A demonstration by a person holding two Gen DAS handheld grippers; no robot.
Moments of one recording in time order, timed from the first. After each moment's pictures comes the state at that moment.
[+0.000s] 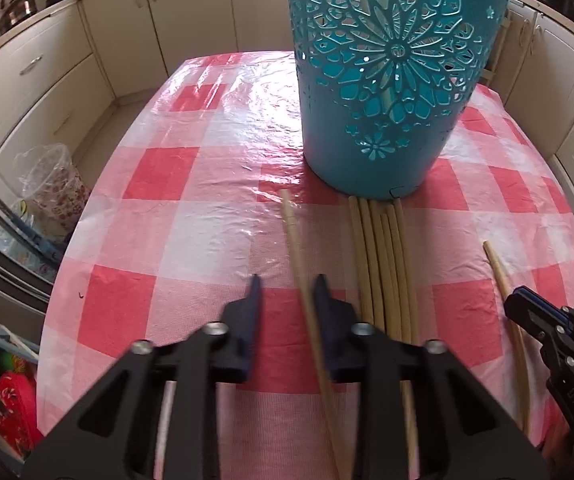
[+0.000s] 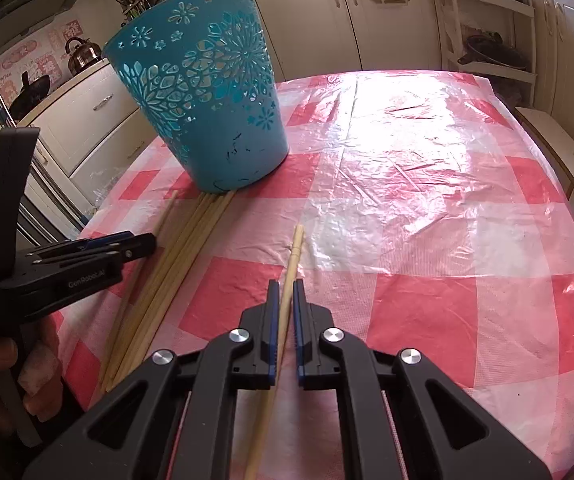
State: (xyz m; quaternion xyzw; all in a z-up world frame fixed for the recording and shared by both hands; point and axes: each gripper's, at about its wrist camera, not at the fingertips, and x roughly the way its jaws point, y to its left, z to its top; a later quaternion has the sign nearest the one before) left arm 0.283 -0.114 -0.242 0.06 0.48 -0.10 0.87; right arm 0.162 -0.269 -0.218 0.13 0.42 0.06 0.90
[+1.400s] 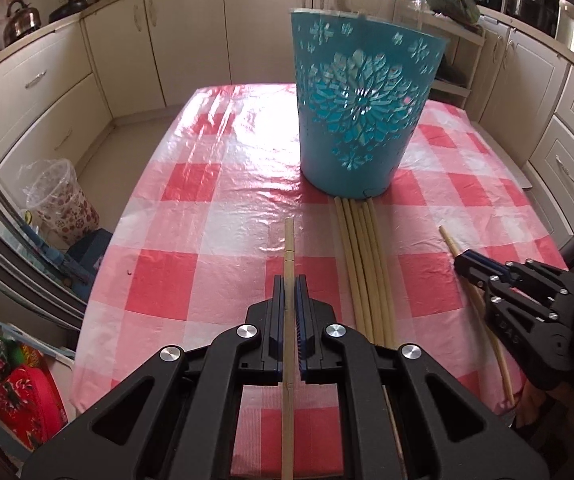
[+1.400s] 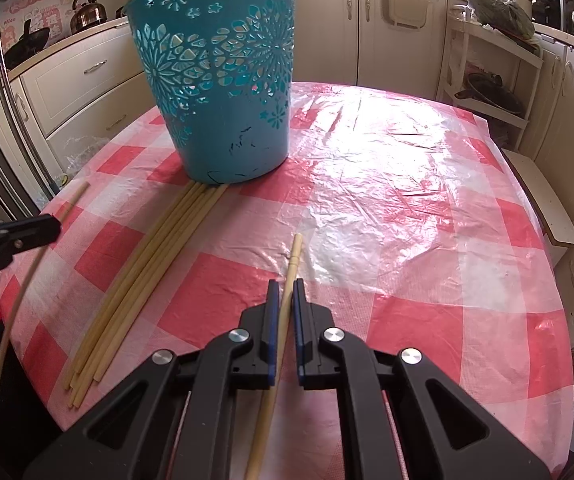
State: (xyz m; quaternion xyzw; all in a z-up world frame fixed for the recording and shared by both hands) left arm 0.232 -0.084 -0.199 0.06 0.44 -0.13 0.89; right arm 0.167 -0.246 -0.215 0.03 0.42 0.03 0.91
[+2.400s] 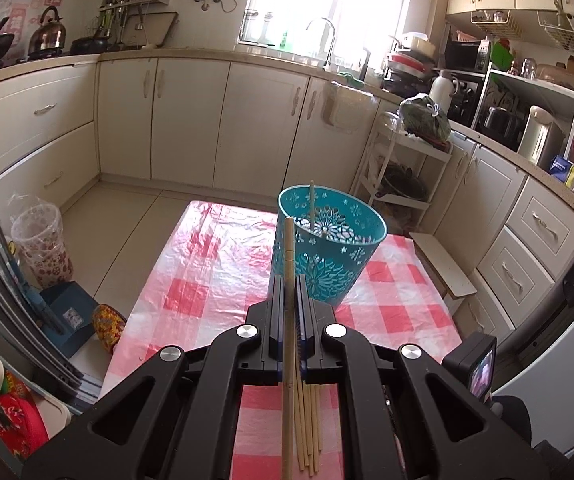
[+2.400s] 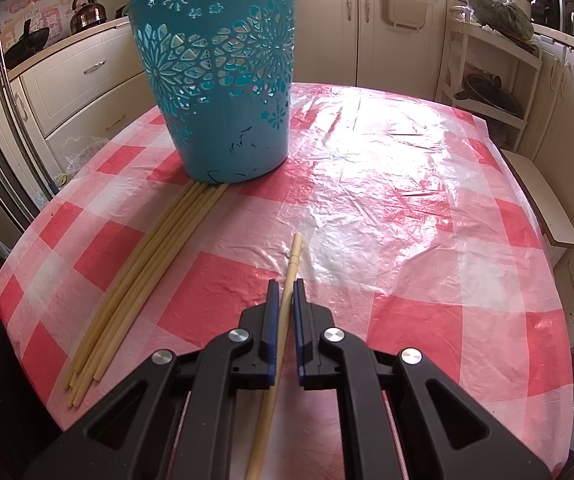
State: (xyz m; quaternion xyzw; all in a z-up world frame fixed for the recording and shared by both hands) left arm 0.214 -0.056 -0.084 -0.06 0.29 -0.17 0.94; right arm 0.166 -0.243 -0.214 0.03 0.42 0.02 0.91
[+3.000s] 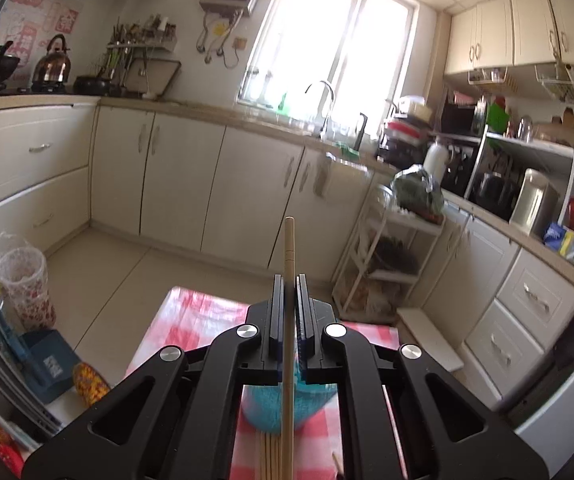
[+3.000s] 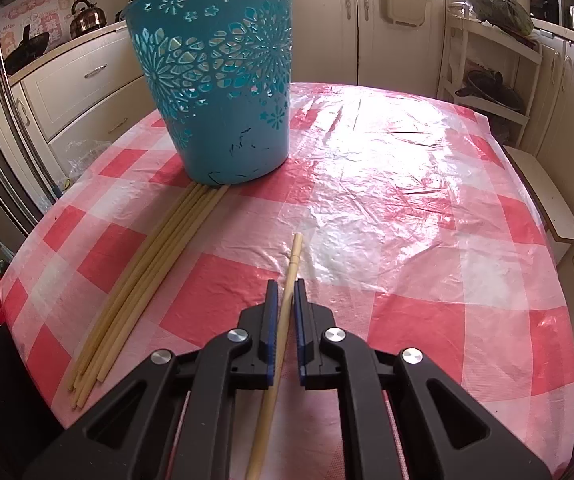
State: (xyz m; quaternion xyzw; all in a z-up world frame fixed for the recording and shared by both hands) left arm 0.273 -0.070 -0.007 -0.11 0.19 -0.17 0.96; right arm 0.166 -0.247 -0.215 0.04 0.42 0.03 0.91
